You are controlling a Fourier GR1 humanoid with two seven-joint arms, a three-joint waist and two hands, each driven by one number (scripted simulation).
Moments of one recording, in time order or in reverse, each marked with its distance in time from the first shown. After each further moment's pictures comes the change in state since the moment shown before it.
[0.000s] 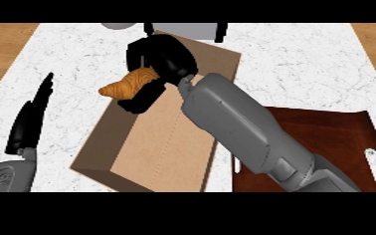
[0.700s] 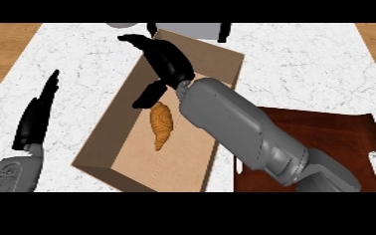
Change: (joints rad) left arm -0.025 -0.021 -0.008 0.009 -0.017 0.005 0.001; right arm -0.053 -0.001 0.155 0.155 -0.363 -0.204 -0.146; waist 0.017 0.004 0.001
